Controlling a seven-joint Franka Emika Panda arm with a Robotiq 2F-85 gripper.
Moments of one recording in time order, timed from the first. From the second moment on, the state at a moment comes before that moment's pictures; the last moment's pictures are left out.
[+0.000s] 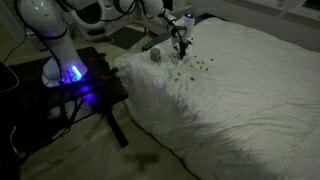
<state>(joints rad) -0.18 1.23 -0.05 -1.05 0.18 2.42 0.24</state>
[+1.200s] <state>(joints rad) -0.18 1.12 -0.05 -1.01 0.18 2.10 0.36</state>
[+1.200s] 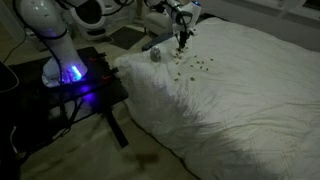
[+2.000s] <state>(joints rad) -0.13 0.91 -0.05 -1.37 0.18 2.10 0.32</state>
